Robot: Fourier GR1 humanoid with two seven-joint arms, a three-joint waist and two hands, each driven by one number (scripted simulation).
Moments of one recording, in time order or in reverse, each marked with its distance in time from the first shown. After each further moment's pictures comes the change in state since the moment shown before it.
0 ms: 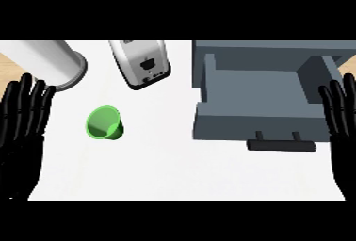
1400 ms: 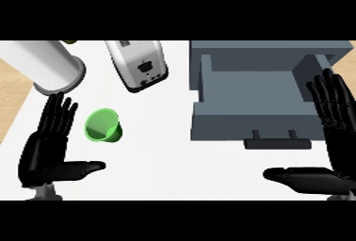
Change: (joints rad) left arm 0.013 -0.023 0.146 0.451 0.197 -0.113 -0.137; right arm -0.050 -0.044 -0.034 0.098 0.030 0.089 0.000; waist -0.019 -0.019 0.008
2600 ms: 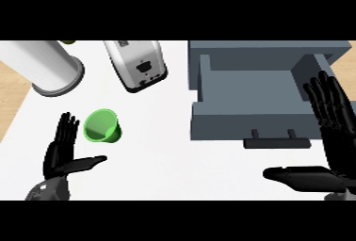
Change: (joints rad) left arm -0.279 0.130 0.171 1.024 -0.100 -0.046 -0.614; right arm 0.005 0.016 -0.019 0.039 0.005 0.037 -0.044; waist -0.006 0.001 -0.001
